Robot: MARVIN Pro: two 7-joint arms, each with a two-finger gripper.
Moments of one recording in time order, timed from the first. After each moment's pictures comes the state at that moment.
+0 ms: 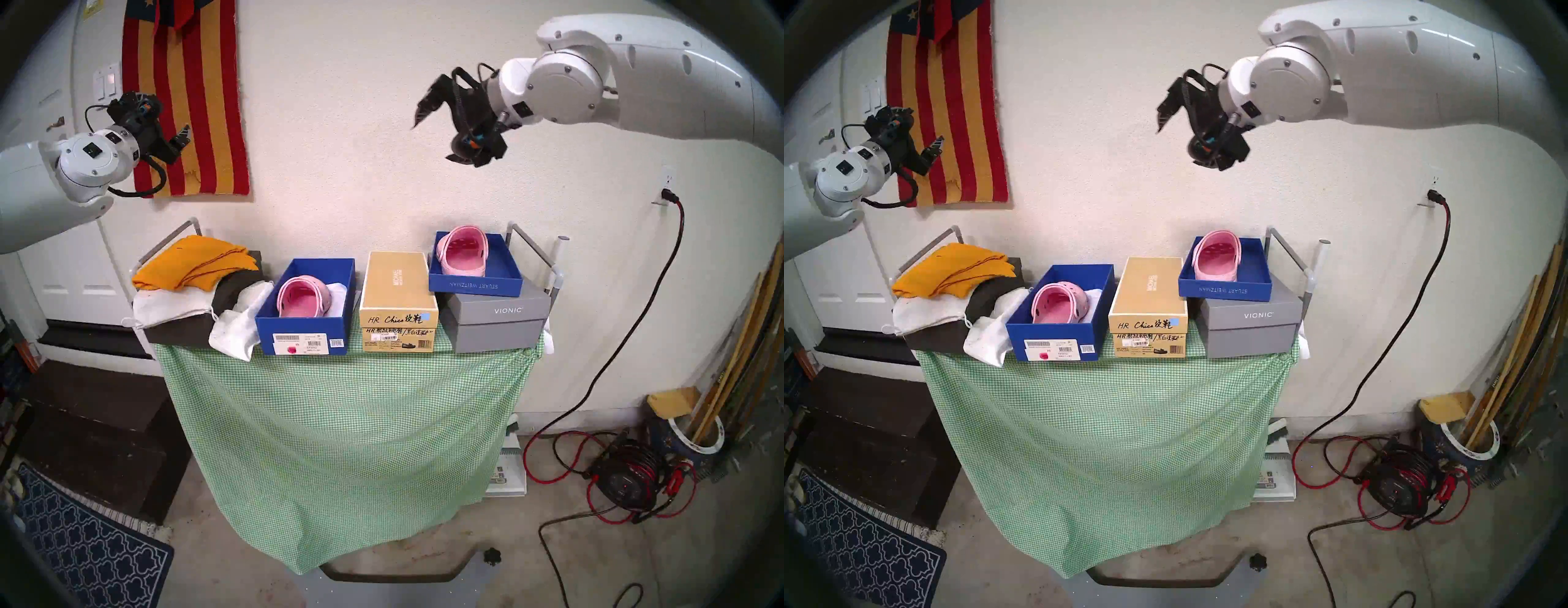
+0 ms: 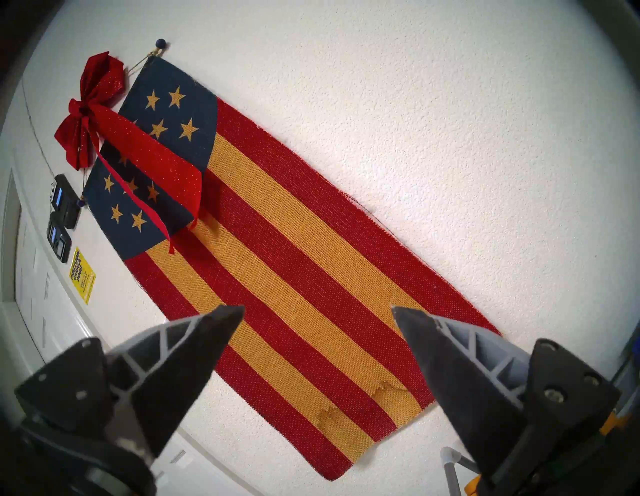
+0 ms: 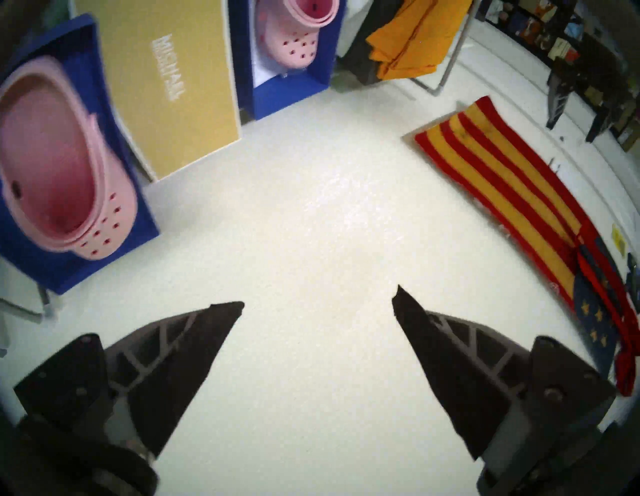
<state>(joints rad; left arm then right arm) -0.98 -0.51 1.13 -1.46 -1.09 -0.11 0.44 0.85 -1.10 -0.68 -1.46 0.01 -0.13 0.30</state>
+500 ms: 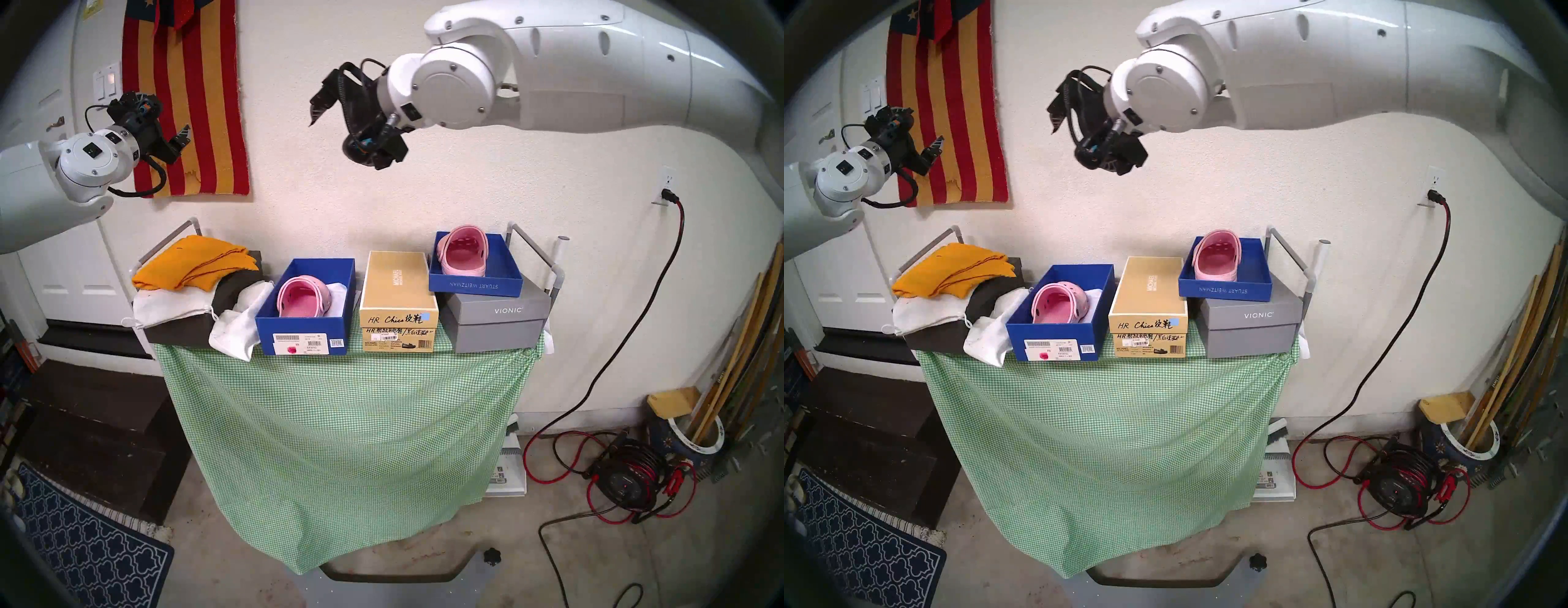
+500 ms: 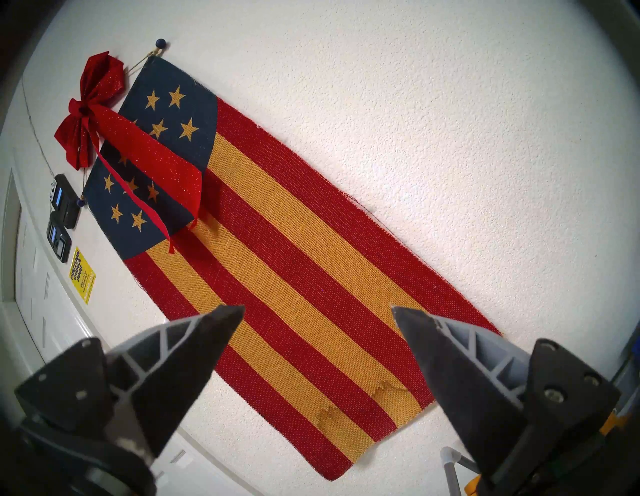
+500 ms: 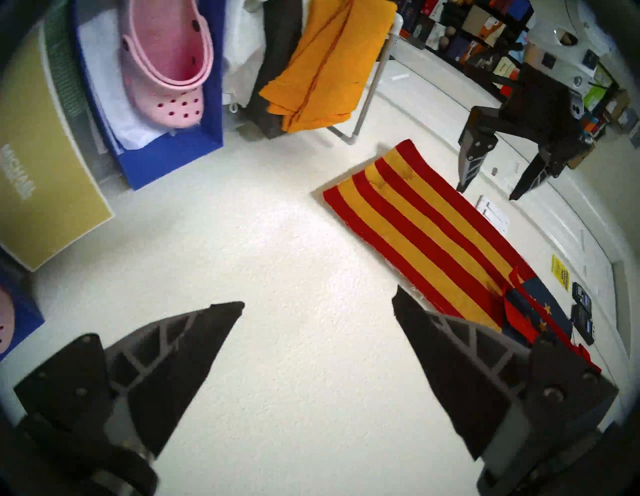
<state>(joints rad) -0.98 -0.51 1.13 -1.46 -1.09 -0.11 0.44 0.69 -1.29 -0.47 -1.36 0.00 0.00 0.29</state>
